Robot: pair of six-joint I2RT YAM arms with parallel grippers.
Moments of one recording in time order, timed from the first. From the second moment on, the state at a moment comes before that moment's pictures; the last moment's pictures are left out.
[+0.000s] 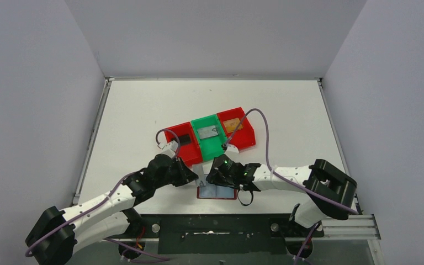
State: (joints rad) left arm -0.78 0.91 0.35 -0.02 0.06 -0.99; right arm 1.05 1.51 0.71 -0.09 0.18 1.08
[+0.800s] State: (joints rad) left arm -0.77 0.89 0.30 0.06 0.11 -1.00; right arm 1.07 1.33 0.58 -0.13 0.23 1.11
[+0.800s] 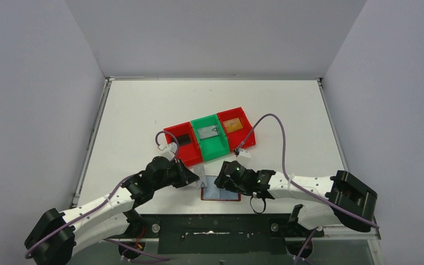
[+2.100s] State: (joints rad) left arm -0.77 0.68 0.30 0.10 0.13 -0.96; right arm 0.90 1.01 0.38 0.25 0.18 0.99
